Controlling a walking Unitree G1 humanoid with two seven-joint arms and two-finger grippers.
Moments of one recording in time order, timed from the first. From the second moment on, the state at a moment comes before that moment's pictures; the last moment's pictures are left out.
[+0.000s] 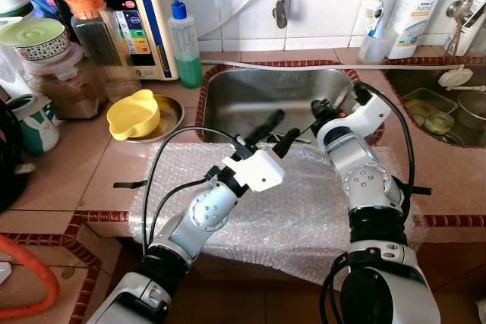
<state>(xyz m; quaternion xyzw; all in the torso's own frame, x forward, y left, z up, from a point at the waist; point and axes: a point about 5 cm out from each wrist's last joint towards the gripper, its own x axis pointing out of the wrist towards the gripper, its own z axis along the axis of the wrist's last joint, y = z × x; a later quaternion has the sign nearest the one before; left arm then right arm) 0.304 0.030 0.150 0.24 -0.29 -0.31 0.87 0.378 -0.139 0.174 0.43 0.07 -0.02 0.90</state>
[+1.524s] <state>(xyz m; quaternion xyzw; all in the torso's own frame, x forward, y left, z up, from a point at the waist) 0.284 0.079 0.121 0.02 -0.05 -0.27 0.96 0.393 -0.157 0.145 -0.26 0.03 0.11 0.96</state>
